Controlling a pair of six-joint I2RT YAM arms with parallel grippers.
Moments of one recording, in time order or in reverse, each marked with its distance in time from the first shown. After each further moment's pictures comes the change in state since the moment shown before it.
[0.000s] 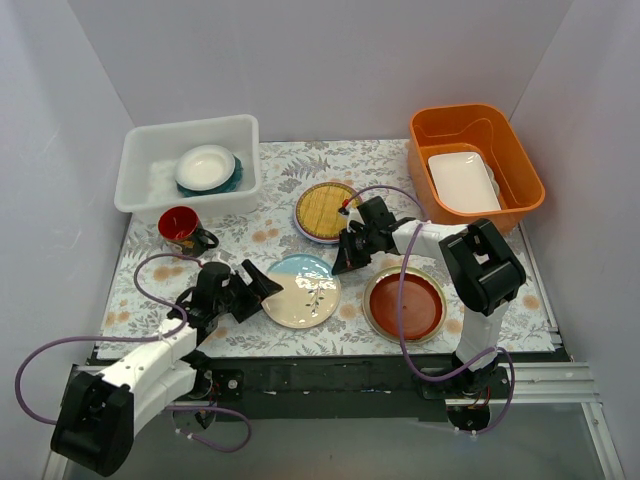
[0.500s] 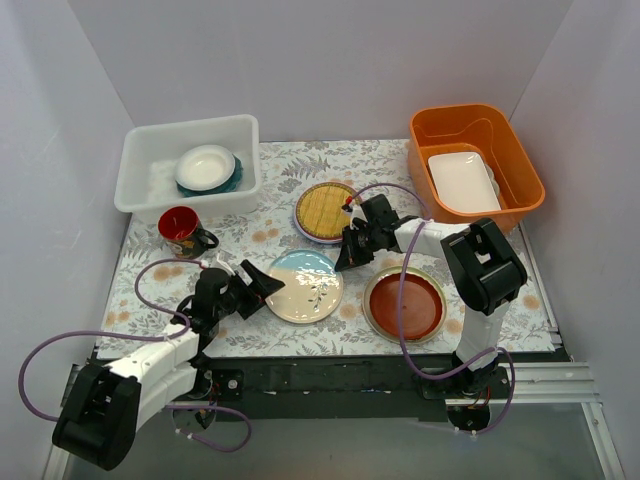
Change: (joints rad) left arm 0.005 0.015 -0.124 0.293 0.041 -0.045; right arm -0.020 0.001 0.006 0.000 0.015 -0.005
